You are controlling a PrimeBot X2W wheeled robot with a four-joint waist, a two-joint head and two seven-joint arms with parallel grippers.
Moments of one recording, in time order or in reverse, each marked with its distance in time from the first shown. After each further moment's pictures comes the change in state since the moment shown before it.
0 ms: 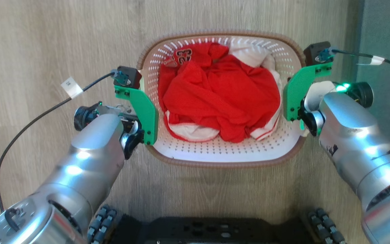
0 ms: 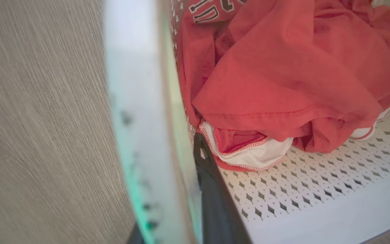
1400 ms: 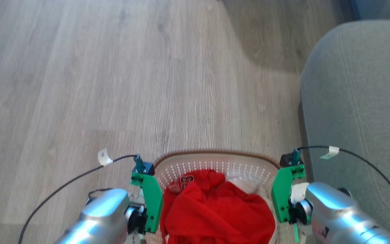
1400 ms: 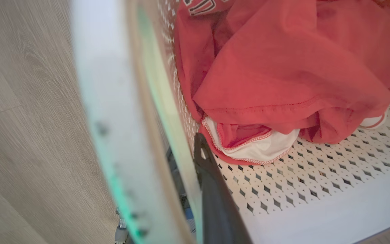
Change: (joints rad) left arm 0.301 0.042 -0.180 -0.088 -0.149 -0.012 0.392; right arm 0.367 -0.027 0.294 -0.131 0.290 -0.010 0.374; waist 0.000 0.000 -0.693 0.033
